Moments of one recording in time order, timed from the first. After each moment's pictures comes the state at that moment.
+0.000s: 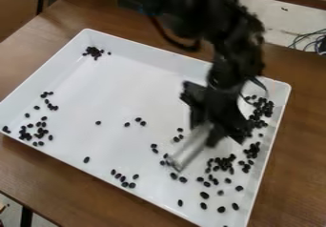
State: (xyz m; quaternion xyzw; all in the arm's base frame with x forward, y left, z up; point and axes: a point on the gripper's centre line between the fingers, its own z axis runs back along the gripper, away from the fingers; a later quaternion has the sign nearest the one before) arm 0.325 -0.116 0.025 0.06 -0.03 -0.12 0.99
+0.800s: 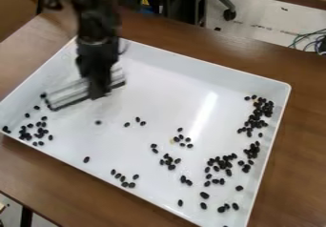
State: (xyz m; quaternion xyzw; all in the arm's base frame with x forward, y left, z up) arm 0.325 0.068 0.021 0.10 0.01 -0.26 0.96
